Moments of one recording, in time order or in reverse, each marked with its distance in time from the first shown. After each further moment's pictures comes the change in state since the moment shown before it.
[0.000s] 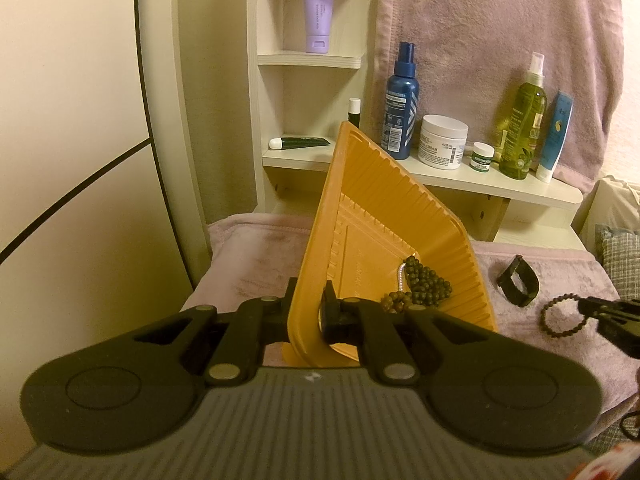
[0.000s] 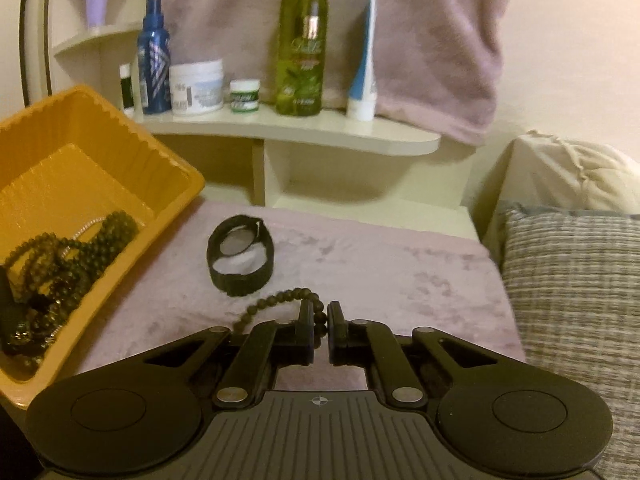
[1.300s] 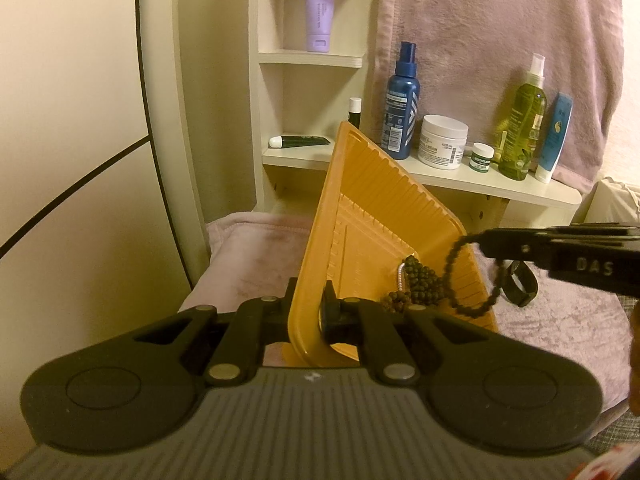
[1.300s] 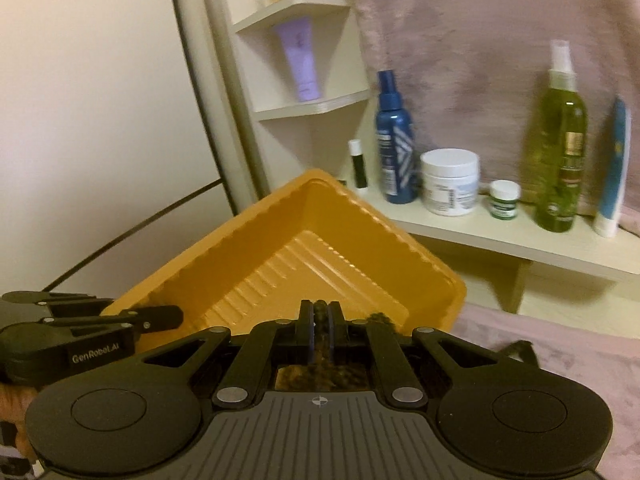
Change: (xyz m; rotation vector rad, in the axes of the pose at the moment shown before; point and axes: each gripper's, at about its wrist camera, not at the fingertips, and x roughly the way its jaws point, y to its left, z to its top) left arm 0.000 0.002 -0.001 -0.008 0.002 -0.008; right arm -0.027 0.114 0.083 -0.070 -0.052 0.557
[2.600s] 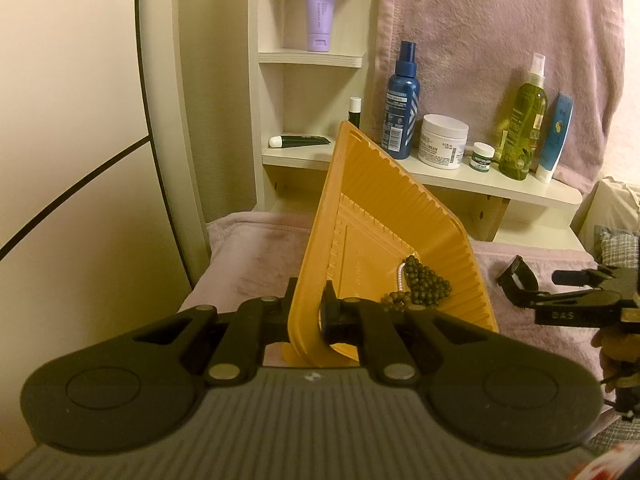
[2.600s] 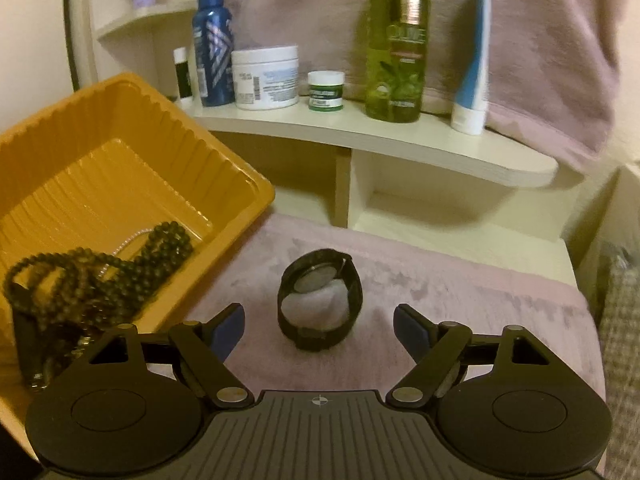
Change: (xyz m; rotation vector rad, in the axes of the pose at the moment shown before) left arm 0.002 0.002 0.002 0.001 0.003 0.001; right arm 0.016 -0.124 -0.053 -0.018 0.127 -0.336
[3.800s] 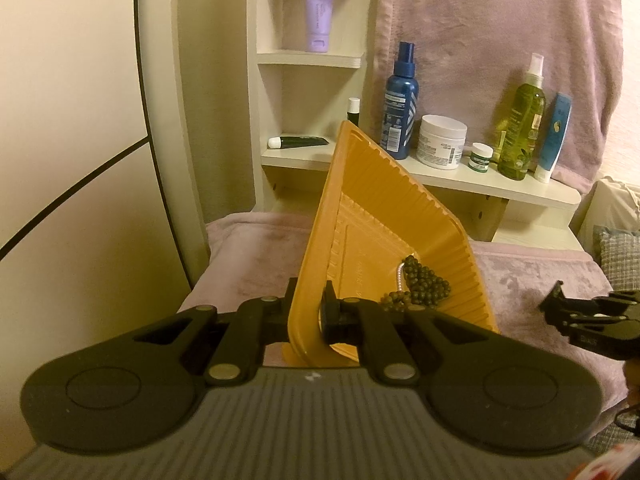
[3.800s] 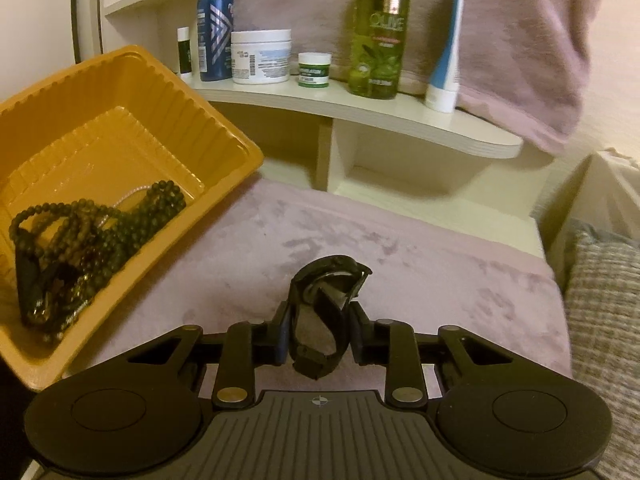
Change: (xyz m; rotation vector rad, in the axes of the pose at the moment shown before) left arm -0.001 0.000 -0.001 0.005 -0.003 -0.004; right arm -0.035 -0.012 -0.024 -0.023 0.037 -0.047
